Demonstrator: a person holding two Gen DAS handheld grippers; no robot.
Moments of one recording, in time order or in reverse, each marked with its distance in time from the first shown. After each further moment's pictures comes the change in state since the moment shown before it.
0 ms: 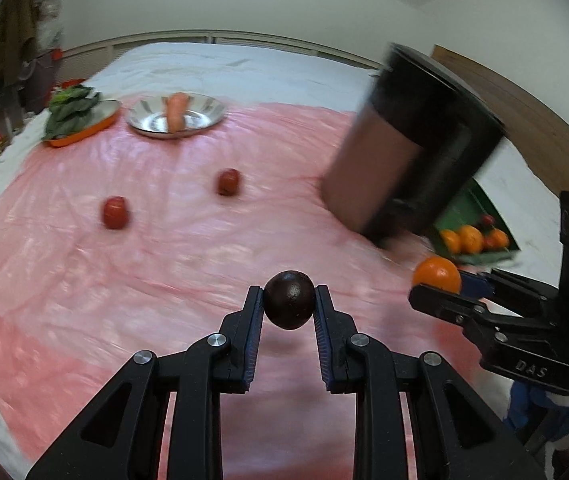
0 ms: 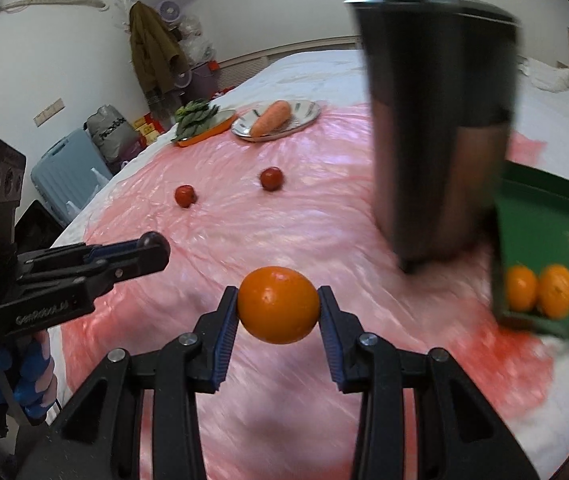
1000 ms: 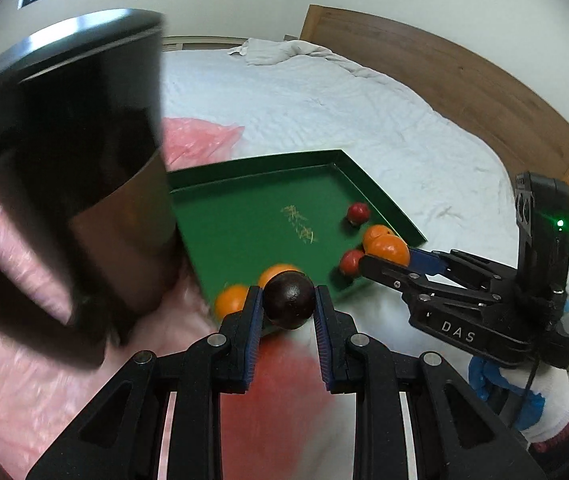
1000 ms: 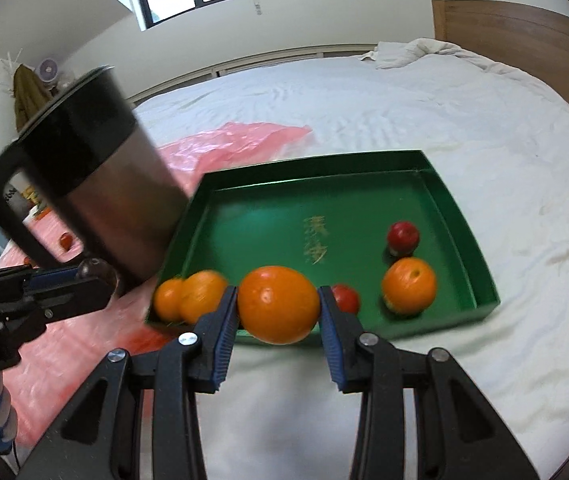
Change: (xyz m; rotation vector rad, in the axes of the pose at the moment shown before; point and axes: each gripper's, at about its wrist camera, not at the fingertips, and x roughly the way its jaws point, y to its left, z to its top) left arm 0.111 -0.237 0.069 0.274 0.052 -0.256; right arm -0.089 -0.237 -0.017 0.230 -0.108 -0.347
